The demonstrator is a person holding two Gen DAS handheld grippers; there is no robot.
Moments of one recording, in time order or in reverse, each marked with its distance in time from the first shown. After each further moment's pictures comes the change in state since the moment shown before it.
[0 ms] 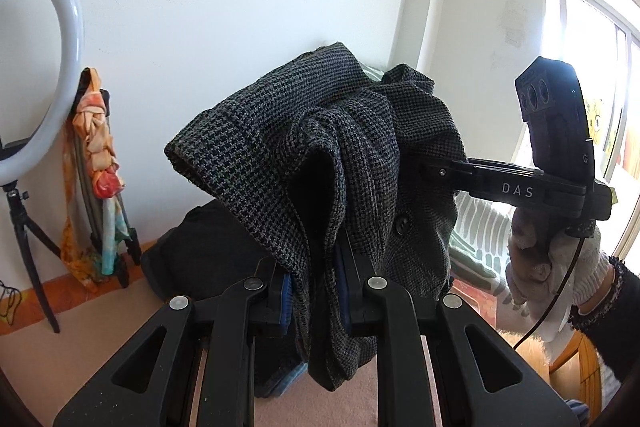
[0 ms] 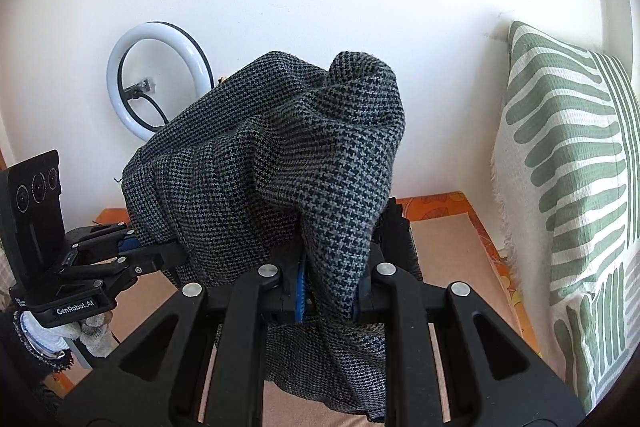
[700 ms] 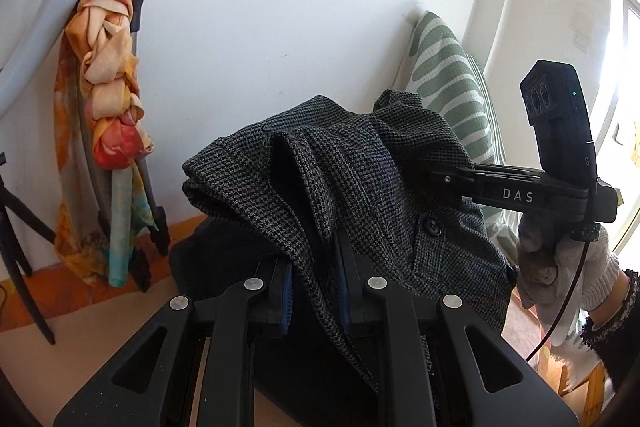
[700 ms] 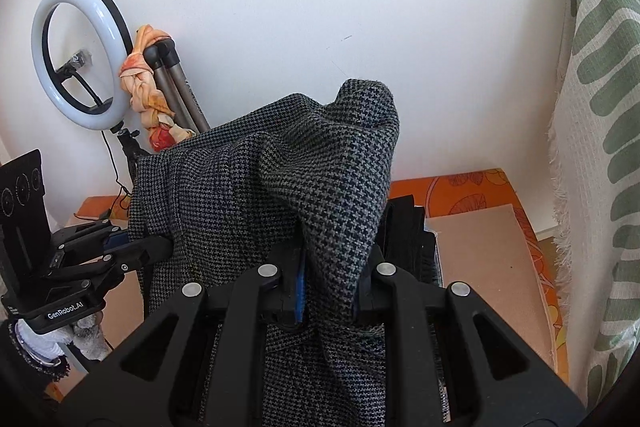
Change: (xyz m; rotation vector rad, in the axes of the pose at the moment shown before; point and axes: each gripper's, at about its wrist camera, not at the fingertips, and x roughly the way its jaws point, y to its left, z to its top) left arm 0.093 0.085 -0.004 -0.119 0.121 0.129; right arm 0.170 -0.040 0.008 0.033 0.189 0.067
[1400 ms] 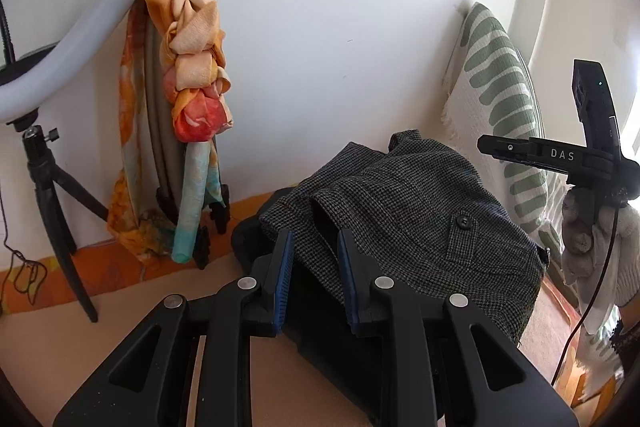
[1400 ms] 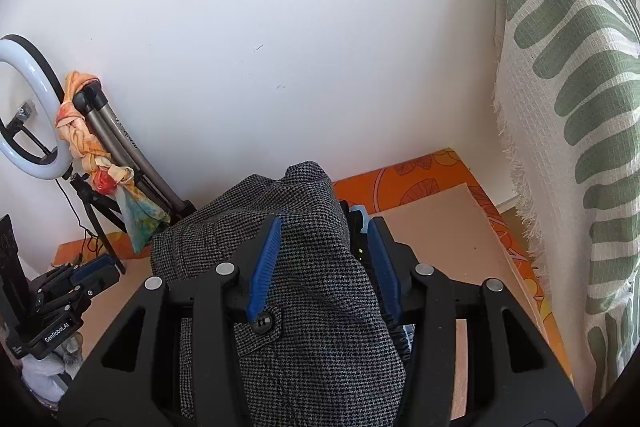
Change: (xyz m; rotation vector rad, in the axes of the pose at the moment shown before) left arm -0.009 0.042 -0.007 -0.030 0.039 0.167; right arm -0.020 -0.030 0.008 0.160 -0.024 -0.159
